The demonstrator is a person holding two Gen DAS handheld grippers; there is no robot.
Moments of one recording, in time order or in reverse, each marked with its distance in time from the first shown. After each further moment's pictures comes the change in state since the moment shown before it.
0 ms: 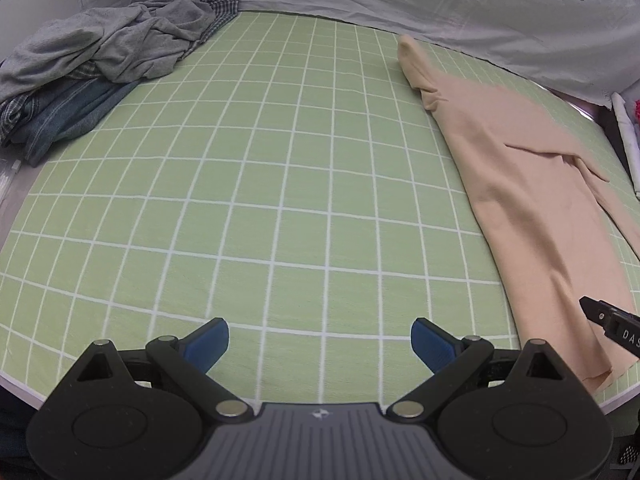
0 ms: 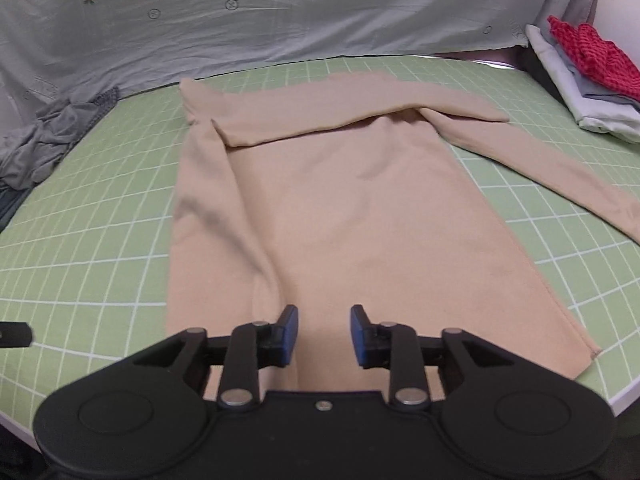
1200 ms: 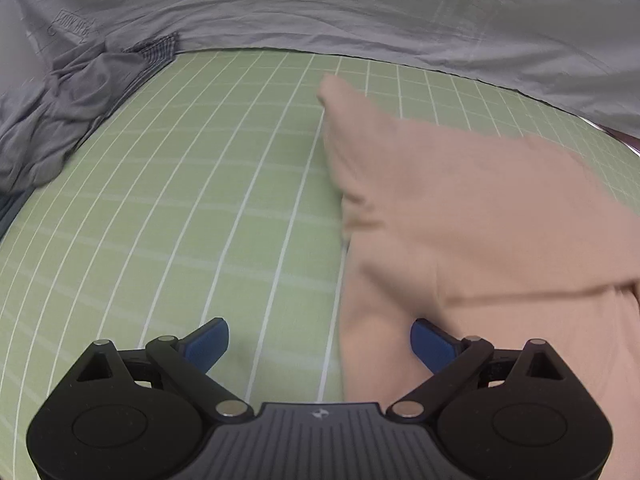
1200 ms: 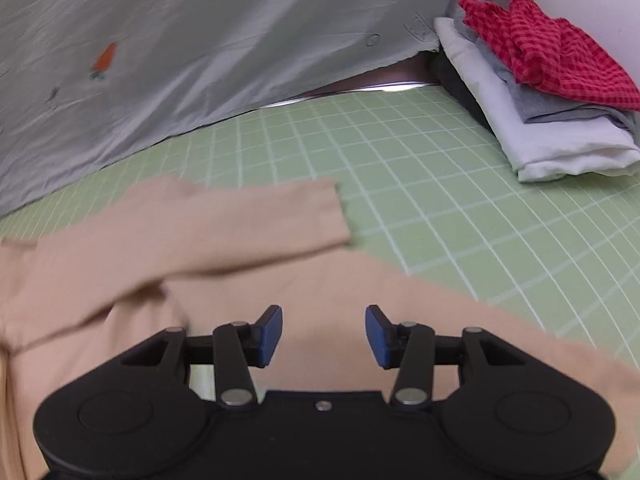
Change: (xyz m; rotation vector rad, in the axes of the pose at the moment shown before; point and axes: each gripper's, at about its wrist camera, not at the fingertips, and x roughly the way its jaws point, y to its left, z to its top) left arm 0.138 -0.139 0.170 -0.048 -0.043 0.168; right arm 0.121 -0.226 0.167 0.164 -0.056 -0.110
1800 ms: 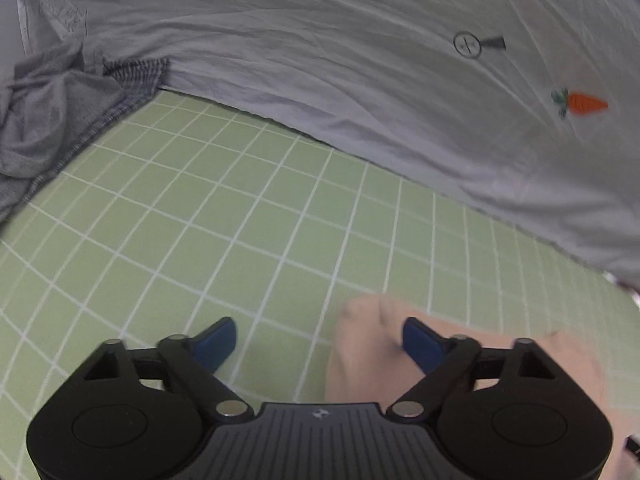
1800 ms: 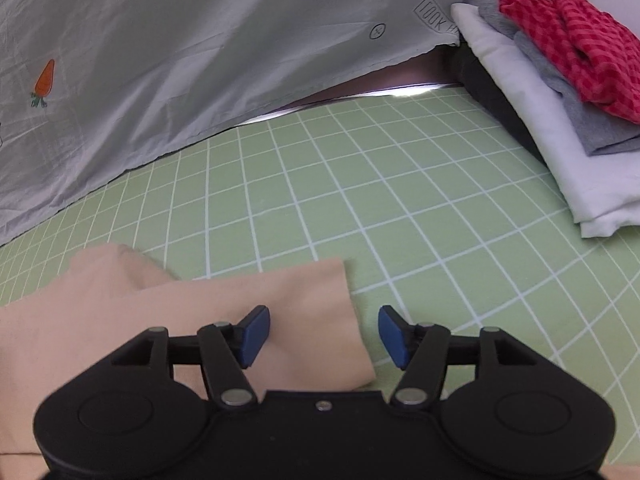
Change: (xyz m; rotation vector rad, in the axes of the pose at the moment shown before) left arm 0.063 0.039 0.126 -0.233 -0.079 -0.162; right arm 0.083 0.009 0.065 0.021 0.014 0.002
